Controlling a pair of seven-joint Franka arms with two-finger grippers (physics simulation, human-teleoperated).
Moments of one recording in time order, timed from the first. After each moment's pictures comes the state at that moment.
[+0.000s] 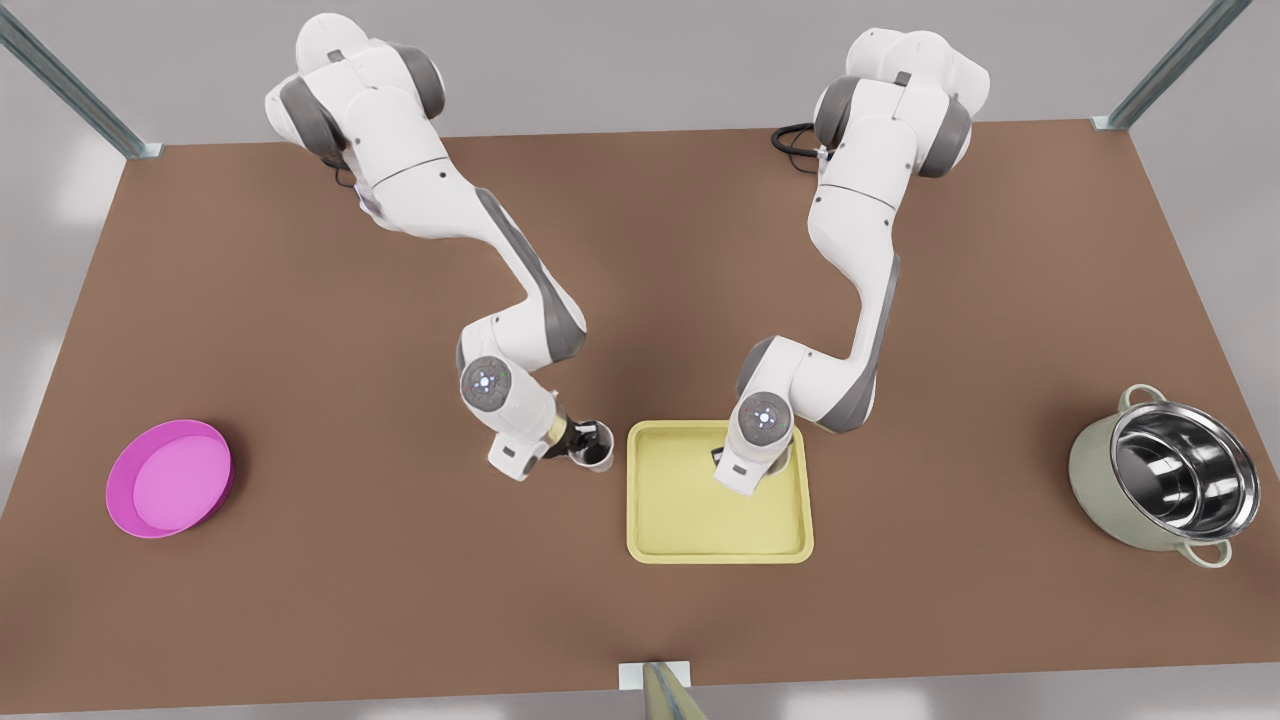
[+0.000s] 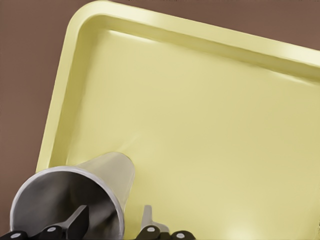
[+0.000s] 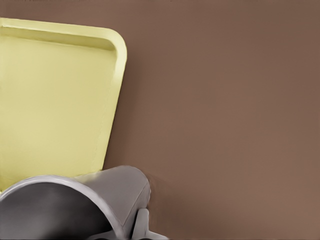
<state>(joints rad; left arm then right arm) -0.56 0.85 0.09 -1.26 -0.03 1.97 -0.75 0.68 0.72 -0.17 -1.45 0.41 2.29 0.12</state>
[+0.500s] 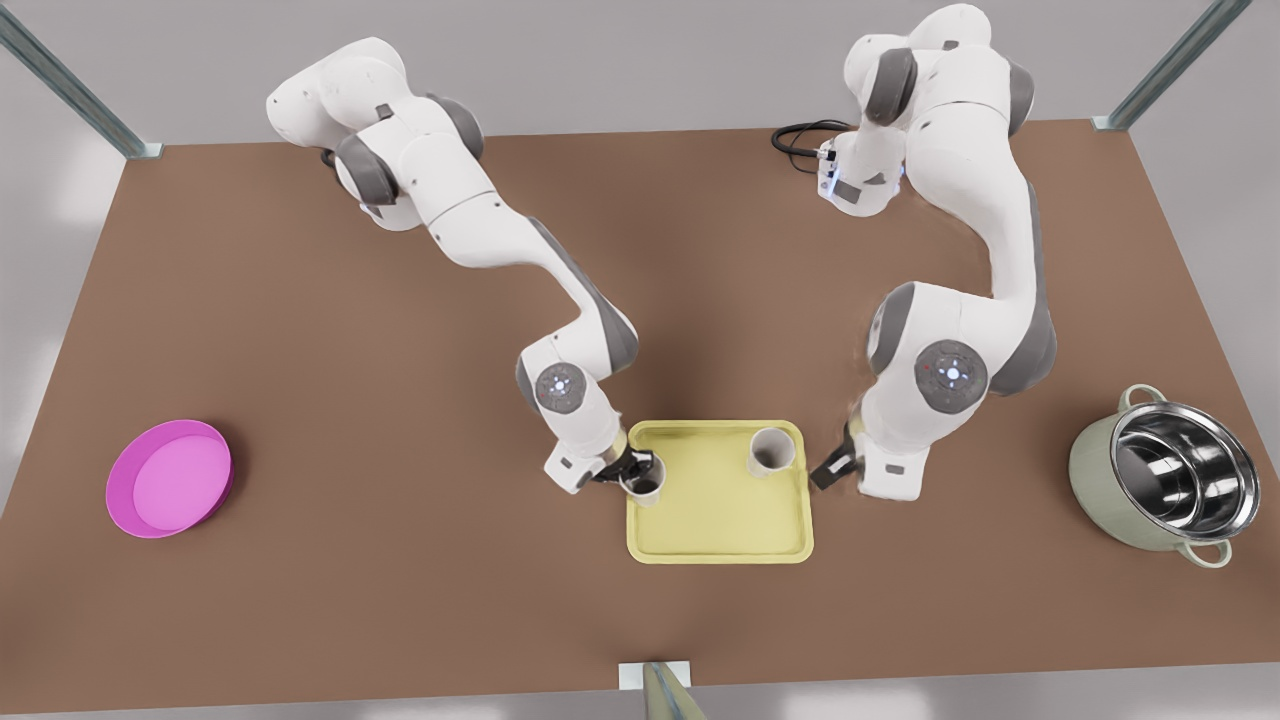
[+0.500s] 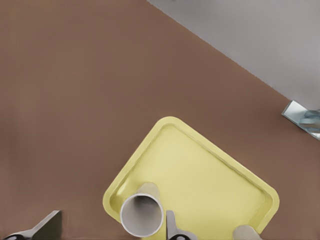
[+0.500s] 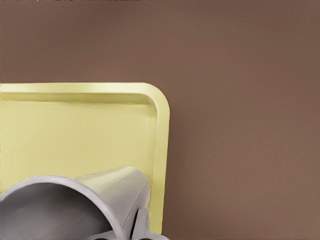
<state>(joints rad) -0.31 0.63 0.08 -0.99 -0.07 1.62 -0.88 0.72 0.99 -0.18 -1.07 0.32 2.32 0.45</state>
